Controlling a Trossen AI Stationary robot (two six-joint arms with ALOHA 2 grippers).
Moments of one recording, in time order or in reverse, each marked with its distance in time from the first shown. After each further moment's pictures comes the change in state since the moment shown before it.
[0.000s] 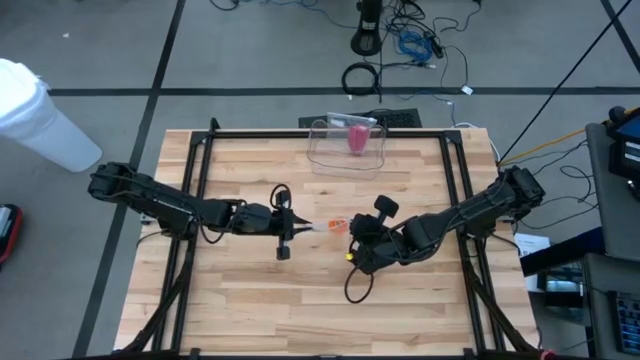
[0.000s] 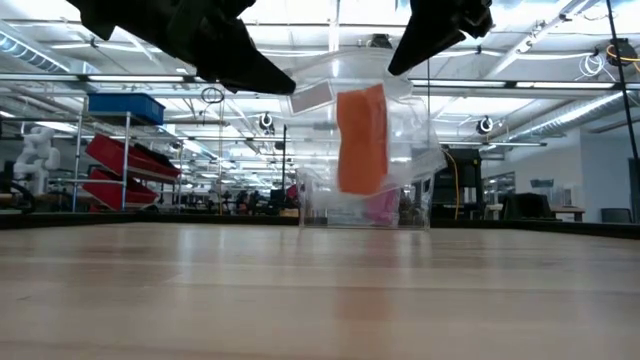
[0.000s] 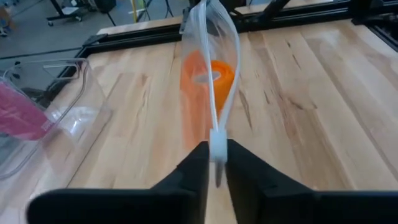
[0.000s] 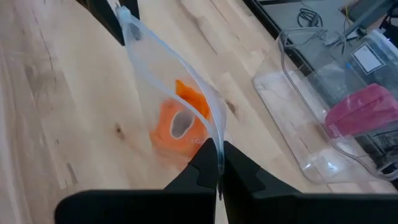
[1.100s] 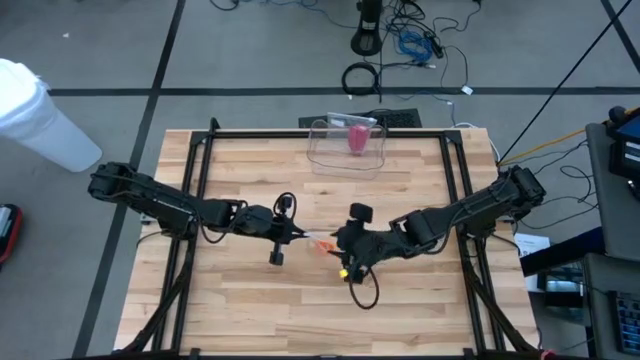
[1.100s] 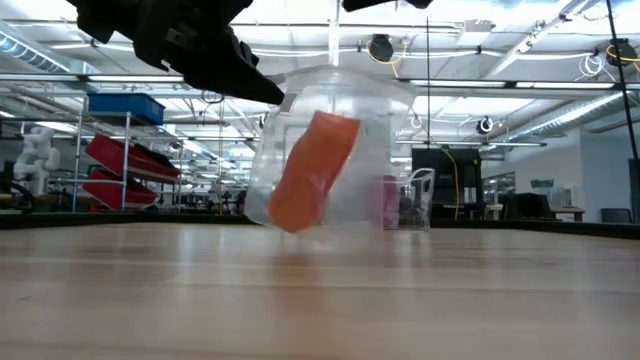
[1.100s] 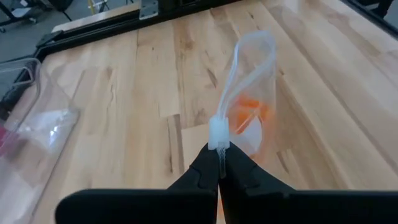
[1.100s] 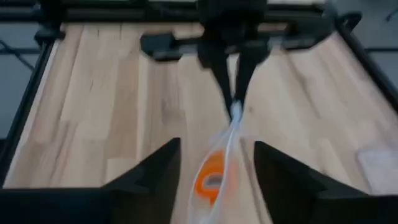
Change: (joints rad) left arm -0.001 0.000 0.000 -0.081 0.123 0.110; right arm -0.024 -0.008 0.080 0.279 -0.343 -0.346
